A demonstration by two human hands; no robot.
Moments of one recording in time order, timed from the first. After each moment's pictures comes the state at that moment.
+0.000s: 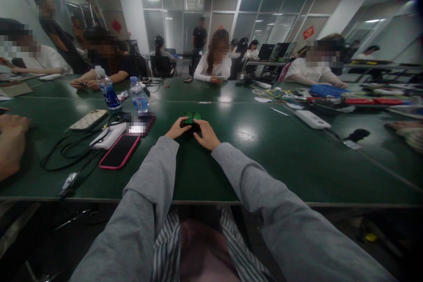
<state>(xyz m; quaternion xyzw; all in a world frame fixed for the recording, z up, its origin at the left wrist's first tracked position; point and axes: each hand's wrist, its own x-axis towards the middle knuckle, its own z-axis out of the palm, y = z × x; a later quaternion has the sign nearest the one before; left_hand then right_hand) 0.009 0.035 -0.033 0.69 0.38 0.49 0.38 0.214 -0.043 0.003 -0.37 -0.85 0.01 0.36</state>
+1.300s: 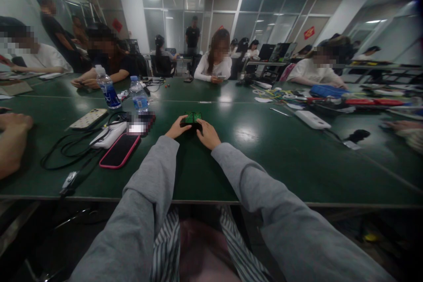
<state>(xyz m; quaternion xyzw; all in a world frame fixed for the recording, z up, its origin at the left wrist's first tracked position) 0.010 0.032 -0.028 0.70 0.36 0.49 0.37 0.213 -0.040 0.001 -0.45 -0.83 -0.01 0.34</state>
